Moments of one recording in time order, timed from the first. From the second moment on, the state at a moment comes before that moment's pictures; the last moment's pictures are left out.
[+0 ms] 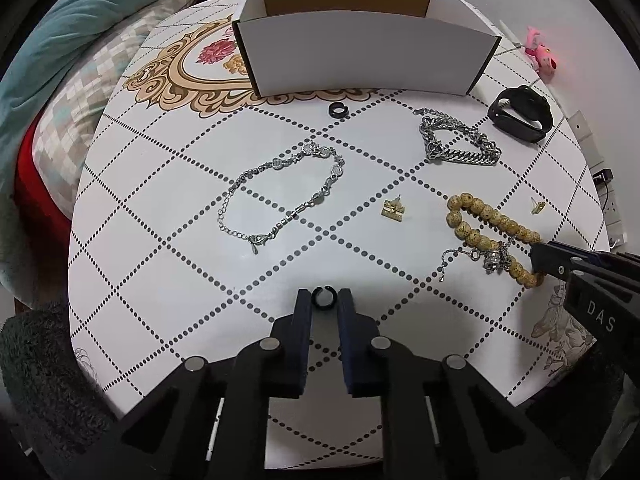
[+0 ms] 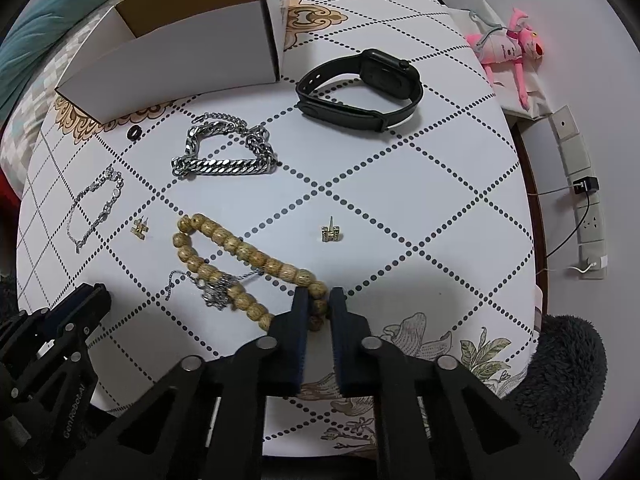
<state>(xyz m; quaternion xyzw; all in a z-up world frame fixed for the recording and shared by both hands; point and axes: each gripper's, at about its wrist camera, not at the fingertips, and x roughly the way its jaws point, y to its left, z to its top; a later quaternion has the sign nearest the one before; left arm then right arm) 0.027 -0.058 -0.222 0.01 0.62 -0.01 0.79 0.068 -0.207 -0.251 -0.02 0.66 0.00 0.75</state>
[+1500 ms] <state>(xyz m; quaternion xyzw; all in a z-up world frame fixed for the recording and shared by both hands) 0.216 -0.017 -0.119 -0.06 0.56 -0.03 0.83 0.240 -0.185 -0.093 0.08 0.55 0.14 0.82</state>
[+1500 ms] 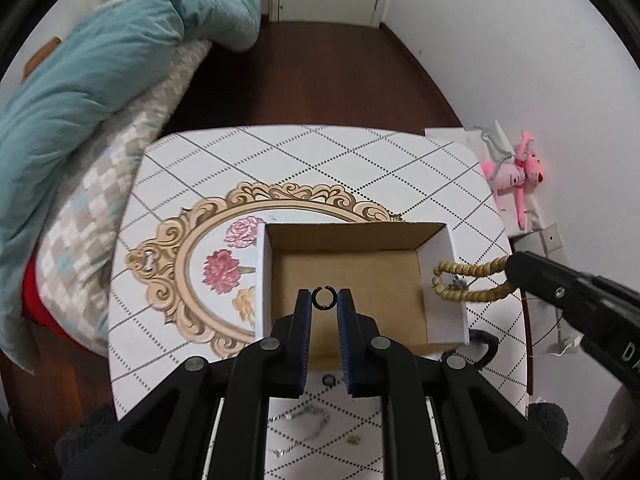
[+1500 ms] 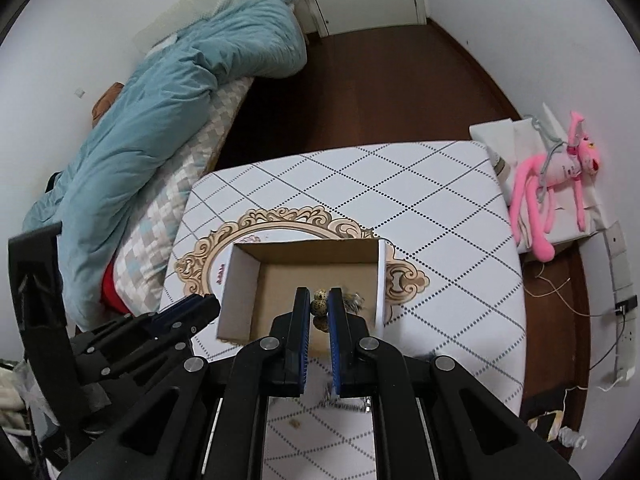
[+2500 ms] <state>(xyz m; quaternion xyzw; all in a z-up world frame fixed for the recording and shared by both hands) 0.212 0.012 -0.160 -0.01 0.56 0.06 0.83 0.243 -0.186 -0.180 -0.06 0.60 0.03 0.80</state>
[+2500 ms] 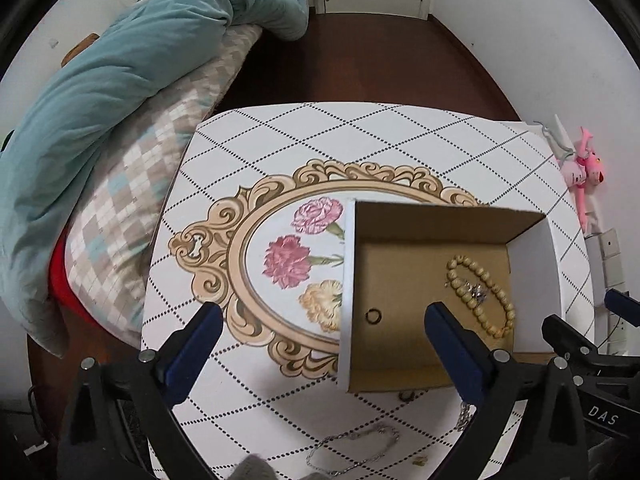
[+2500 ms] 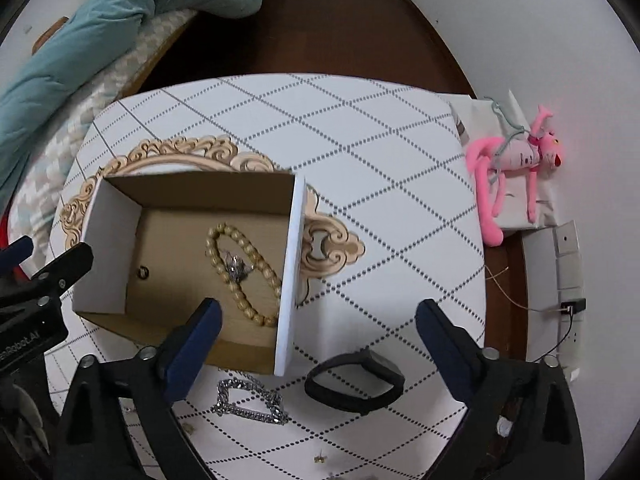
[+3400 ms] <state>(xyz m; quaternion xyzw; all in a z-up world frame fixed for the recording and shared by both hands) 0.114 0.008 -0.066 -0.05 0.47 0.05 0.88 0.139 -0.200 -0.065 -0.01 0.48 0.01 0.88</state>
